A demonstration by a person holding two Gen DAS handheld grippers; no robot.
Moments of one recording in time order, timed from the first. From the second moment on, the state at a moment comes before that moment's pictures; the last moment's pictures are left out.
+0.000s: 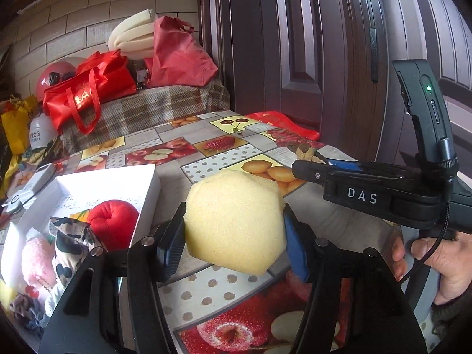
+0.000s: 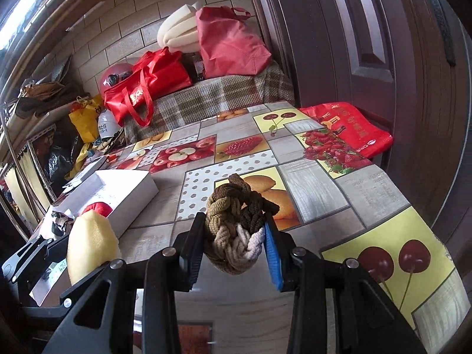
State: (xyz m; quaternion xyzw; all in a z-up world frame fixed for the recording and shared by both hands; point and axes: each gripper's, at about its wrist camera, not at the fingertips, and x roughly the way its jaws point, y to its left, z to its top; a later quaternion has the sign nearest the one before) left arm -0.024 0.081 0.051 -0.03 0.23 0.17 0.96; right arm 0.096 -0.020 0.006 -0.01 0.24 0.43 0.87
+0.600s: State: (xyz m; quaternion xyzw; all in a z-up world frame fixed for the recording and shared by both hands) left arm -0.131 0.120 0.053 -0.04 0.19 0.21 0.96; right arm -0.018 0.021 0.005 -0.08 0.15 0.51 0.84
